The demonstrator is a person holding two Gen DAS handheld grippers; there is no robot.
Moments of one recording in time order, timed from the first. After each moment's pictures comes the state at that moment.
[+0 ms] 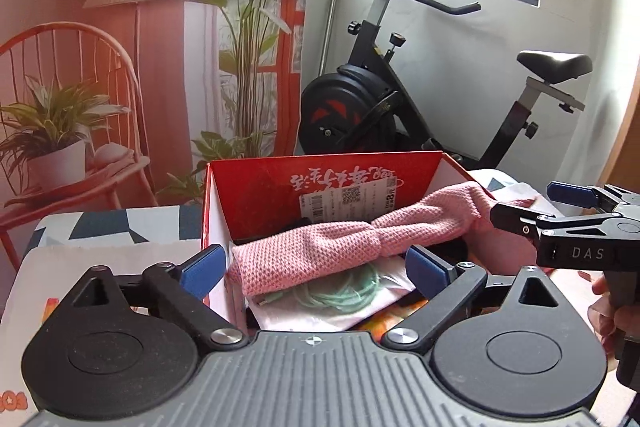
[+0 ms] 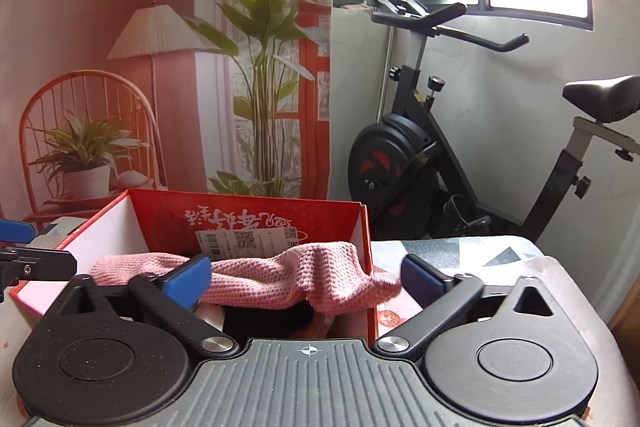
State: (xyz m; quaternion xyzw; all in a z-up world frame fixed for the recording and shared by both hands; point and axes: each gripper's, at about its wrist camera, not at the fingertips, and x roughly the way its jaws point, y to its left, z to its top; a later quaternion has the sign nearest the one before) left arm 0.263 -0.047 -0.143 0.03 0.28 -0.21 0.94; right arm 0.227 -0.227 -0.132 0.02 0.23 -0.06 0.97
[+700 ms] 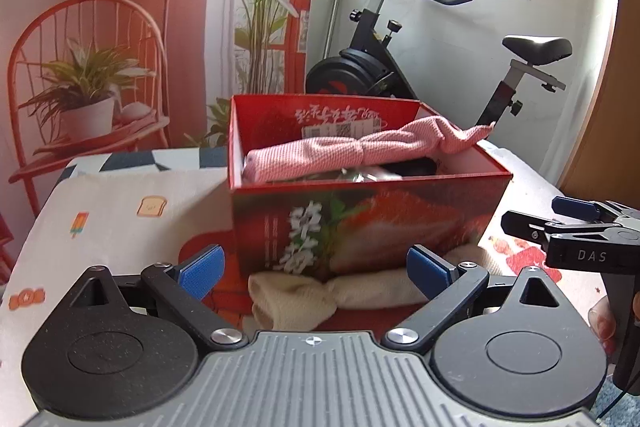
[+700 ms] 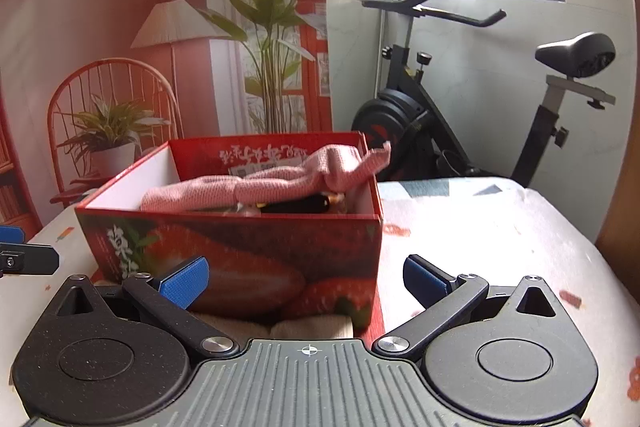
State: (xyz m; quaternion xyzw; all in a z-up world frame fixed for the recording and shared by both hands) left arm 0.160 -0.009 -0.176 0.02 0.29 -0.19 0.94; right arm 0.103 -0.197 -0.166 0.05 0.24 -0.06 0.97
